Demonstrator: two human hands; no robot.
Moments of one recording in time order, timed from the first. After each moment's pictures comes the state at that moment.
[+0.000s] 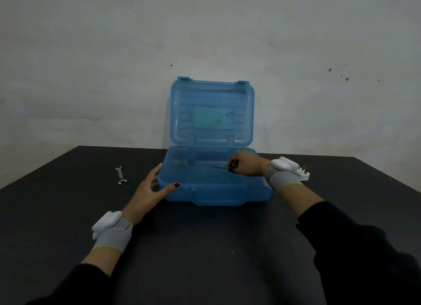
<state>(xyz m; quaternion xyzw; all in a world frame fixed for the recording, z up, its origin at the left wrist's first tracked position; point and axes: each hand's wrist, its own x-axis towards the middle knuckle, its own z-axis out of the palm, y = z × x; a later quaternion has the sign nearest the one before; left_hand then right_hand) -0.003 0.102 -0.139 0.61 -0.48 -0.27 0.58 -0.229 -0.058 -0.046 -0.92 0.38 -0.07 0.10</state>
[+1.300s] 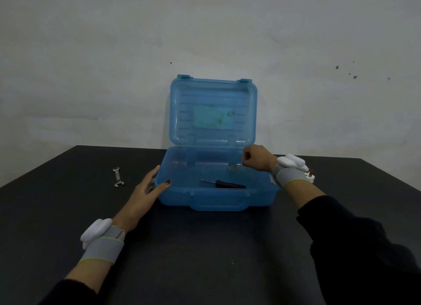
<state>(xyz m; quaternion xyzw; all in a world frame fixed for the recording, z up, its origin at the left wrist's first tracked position) -0.002 0.103 -0.138 0.60 -0.45 -0.29 0.59 -0.237 -0.105 -0.049 -0.89 0.43 -0.15 0.05</state>
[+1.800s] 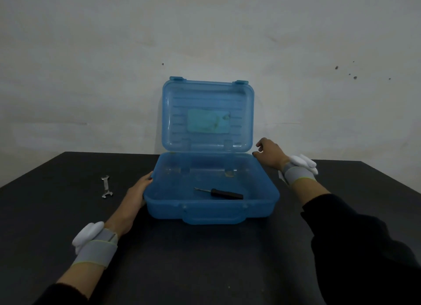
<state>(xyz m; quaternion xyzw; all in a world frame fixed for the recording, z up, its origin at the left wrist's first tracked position) 0.011 0.070 -0.136 0.57 -0.37 -0.34 0.65 -0.255 -0.159 -0.048 -0.82 0.51 -0.24 0.12</state>
